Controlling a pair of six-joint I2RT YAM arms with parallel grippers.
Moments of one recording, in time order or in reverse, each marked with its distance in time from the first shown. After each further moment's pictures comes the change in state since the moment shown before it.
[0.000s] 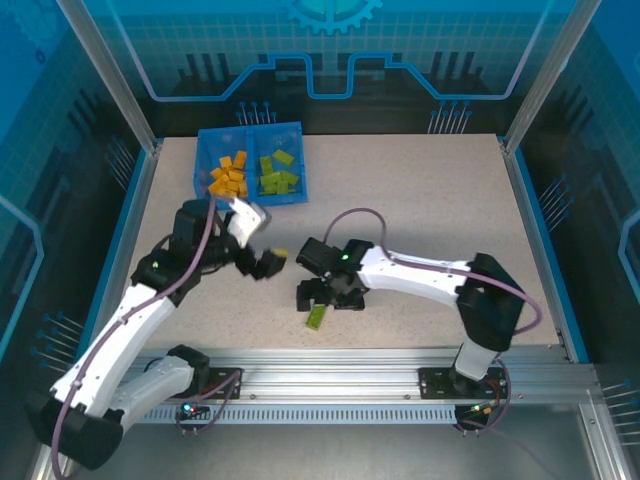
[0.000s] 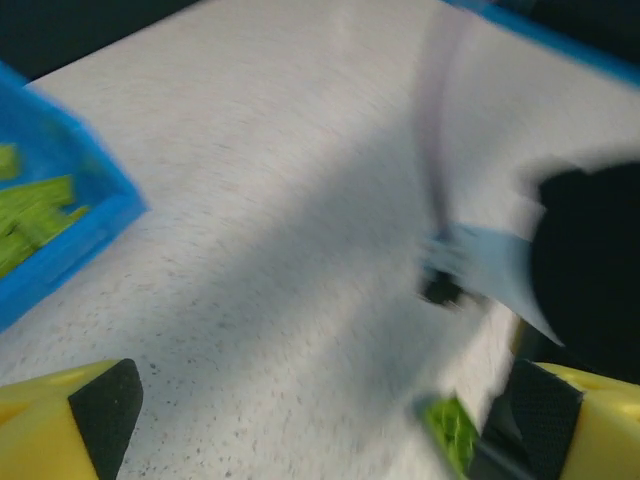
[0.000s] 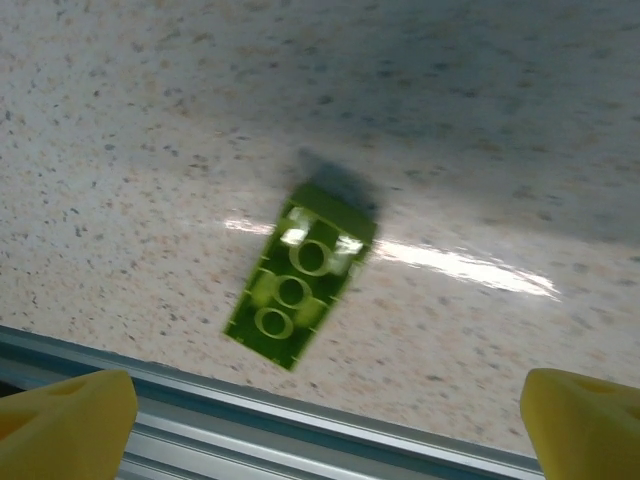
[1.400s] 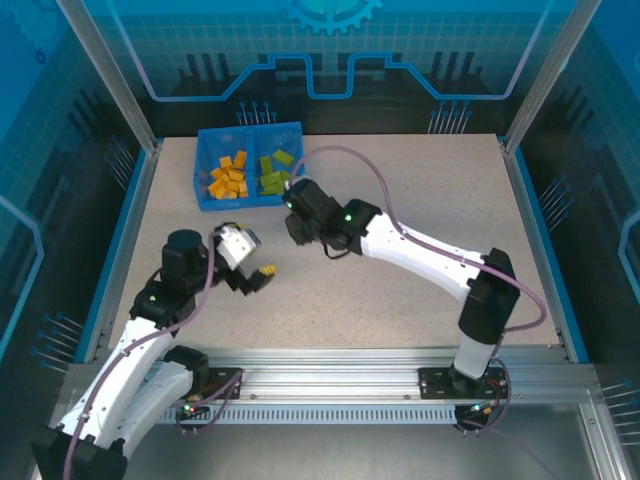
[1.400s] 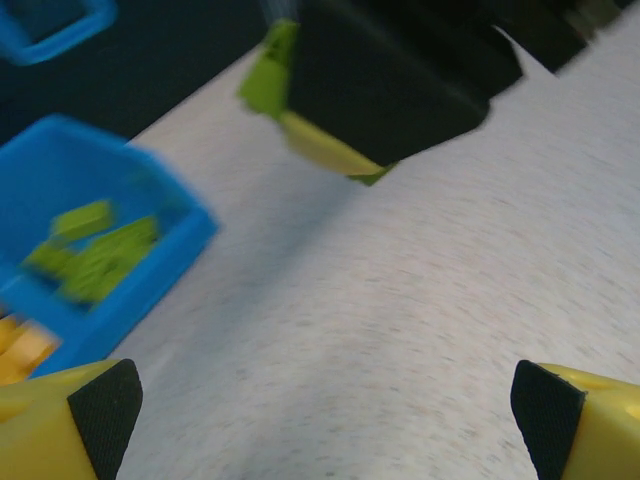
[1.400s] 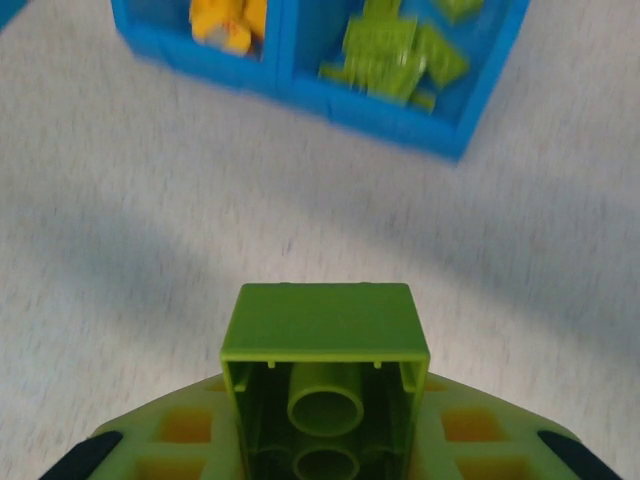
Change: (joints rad) left arm 0.129 -0.184 -0.270 0.274 -0.054 0.100; right arm -0.095 0.044 0.389 0.196 0.377 -0.615
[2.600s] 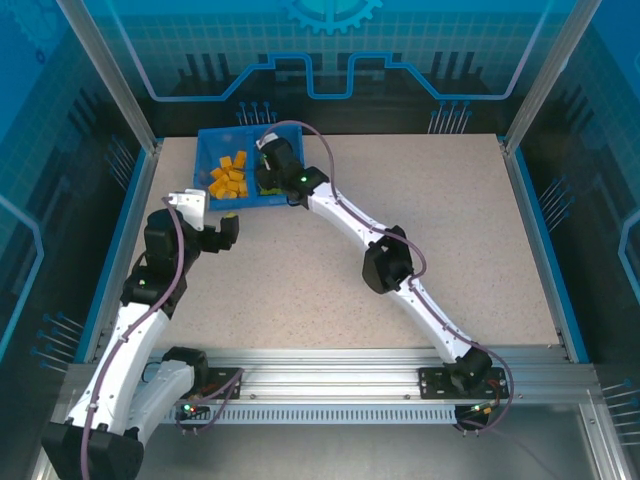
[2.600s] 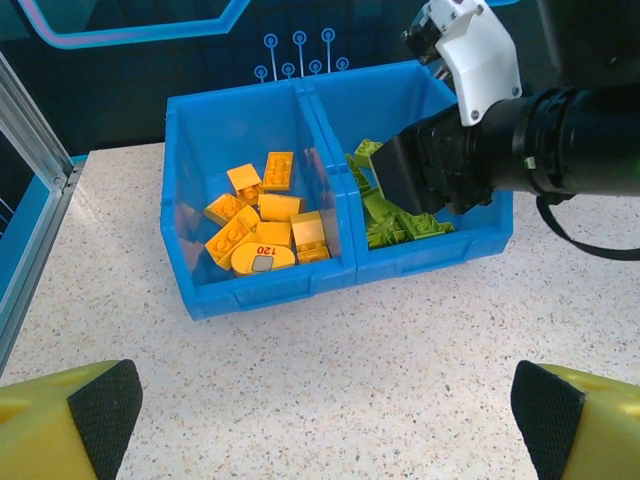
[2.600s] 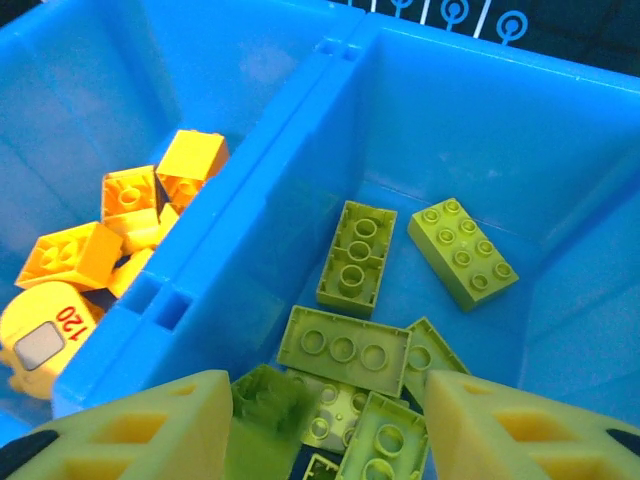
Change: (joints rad) left arm 0.132 0.094 0.129 -0.002 -0.438 -0.365; right arm -0.190 0.970 1.128 0.098 -0.079 -0.235
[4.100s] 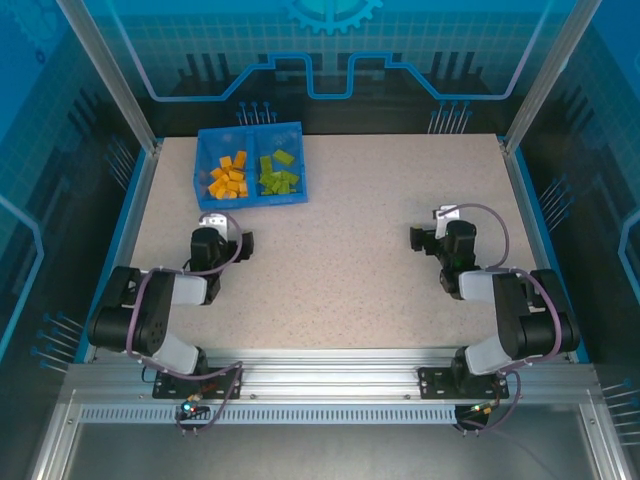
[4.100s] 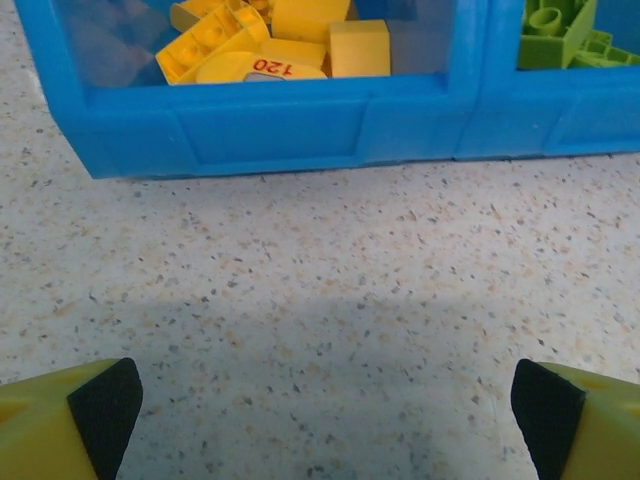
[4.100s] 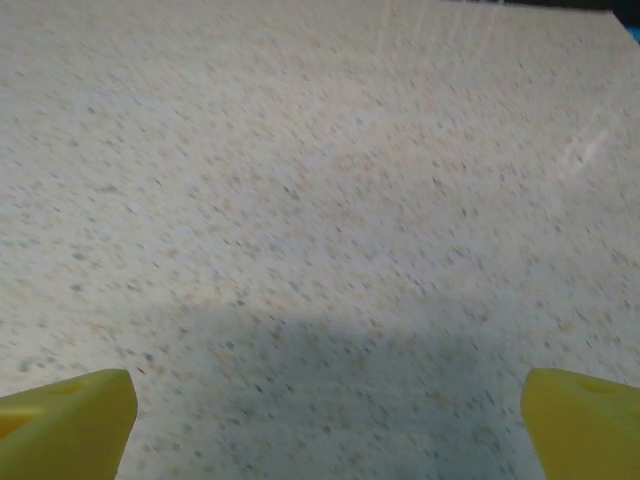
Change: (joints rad) left arm 0.044 0.725 -0.373 1.007 -0.053 -0.102; right arm -0.665 -1.266 -2.369 1.209 -0.135 -0.165
